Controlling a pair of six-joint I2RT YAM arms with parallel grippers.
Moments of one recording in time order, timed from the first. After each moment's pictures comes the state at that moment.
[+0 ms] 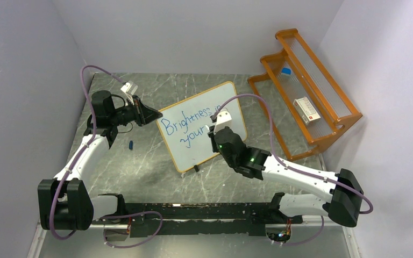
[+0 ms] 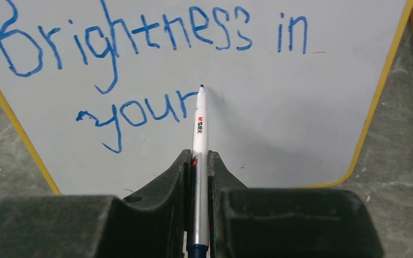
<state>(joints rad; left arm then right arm) -0.04 1.22 0.80 0.11 0.96 -0.25 1.04 1.17 0.80 -0.07 0.60 0.23</state>
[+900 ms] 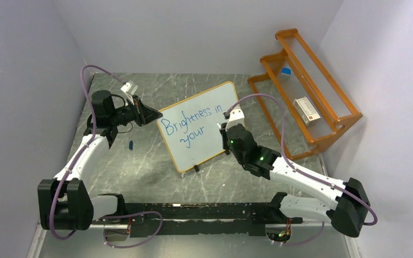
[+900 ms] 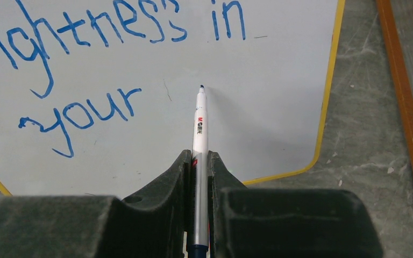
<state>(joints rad) -0.04 1.22 0.80 0.10 0.96 -0.25 0.90 1.07 0.74 -0.10 0.55 0.22</state>
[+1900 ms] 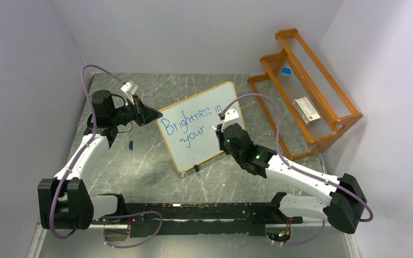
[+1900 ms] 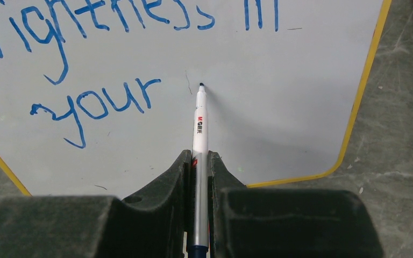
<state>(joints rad) -0.04 1.23 0.80 0.10 0.96 -0.24 0.90 1.13 0.73 -0.07 0.47 0.22</state>
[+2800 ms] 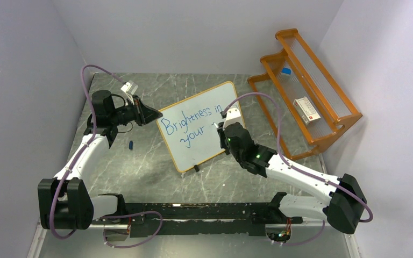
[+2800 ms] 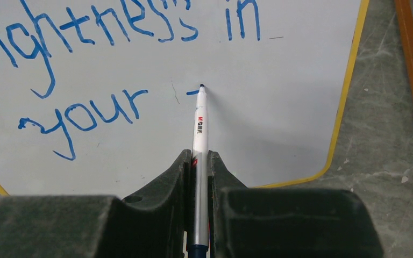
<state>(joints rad) -0.04 1.23 0.81 0.10 0.96 -0.24 0.88 1.13 0.73 -0.05 0.50 0.21</state>
